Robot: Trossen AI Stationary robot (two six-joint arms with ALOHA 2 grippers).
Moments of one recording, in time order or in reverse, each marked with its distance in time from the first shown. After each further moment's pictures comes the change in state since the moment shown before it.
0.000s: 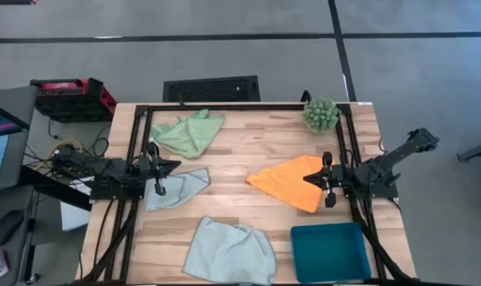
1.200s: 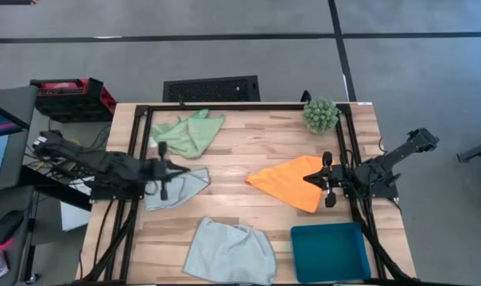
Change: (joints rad) left arm 0.000 0.590 0.455 -0.244 0.148 0.024; right arm 0.000 0.000 0.000 0.000 0.000 0.000
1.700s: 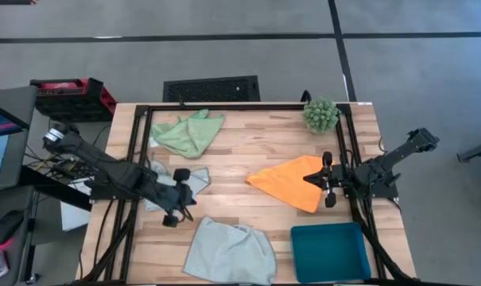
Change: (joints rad) left arm -0.146 0.545 0.403 -0.448 0.219 -0.339; right arm 0.000 0.000 0.000 0.000 0.000 0.000
